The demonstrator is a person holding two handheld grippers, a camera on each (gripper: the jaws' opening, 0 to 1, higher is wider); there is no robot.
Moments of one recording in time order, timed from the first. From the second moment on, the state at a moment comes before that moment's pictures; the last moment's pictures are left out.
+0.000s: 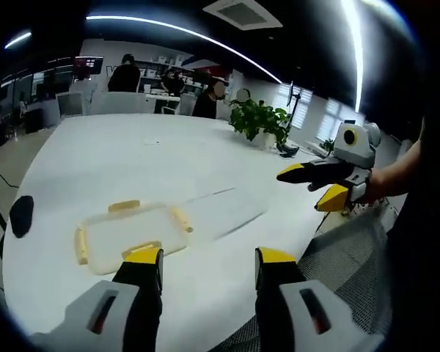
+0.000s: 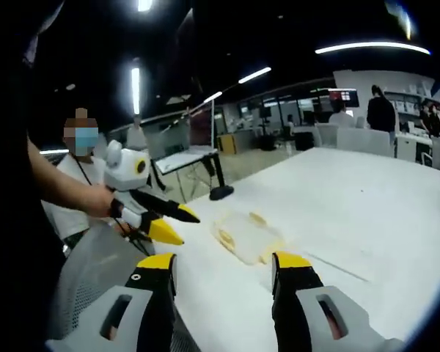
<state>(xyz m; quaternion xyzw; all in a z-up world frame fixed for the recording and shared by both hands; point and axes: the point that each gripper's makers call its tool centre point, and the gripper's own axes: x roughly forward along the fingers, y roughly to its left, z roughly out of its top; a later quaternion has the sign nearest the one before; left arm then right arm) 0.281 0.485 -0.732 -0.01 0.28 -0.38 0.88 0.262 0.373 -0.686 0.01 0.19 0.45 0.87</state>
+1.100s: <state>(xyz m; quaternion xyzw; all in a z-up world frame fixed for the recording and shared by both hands) 0.317 0.533 -0.737 0.00 0.30 -0.39 0.87 0.307 0.413 -0.694 -0.02 0.19 0.44 0.88</state>
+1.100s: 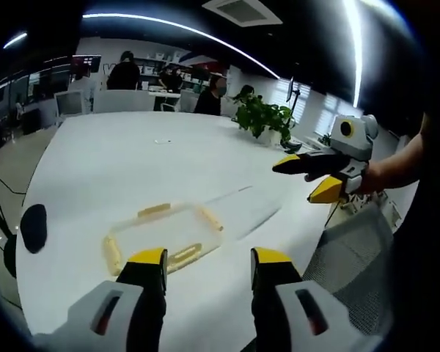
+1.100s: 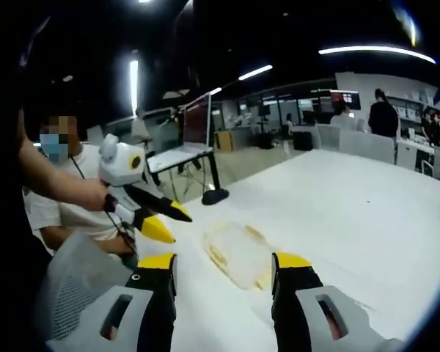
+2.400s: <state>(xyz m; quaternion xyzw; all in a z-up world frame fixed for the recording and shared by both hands) 0.365 0.572 -0.772 0.10 0.34 -0.50 0.79 0.363 0.435 -0.736 -0.07 0.25 0.40 0.88</state>
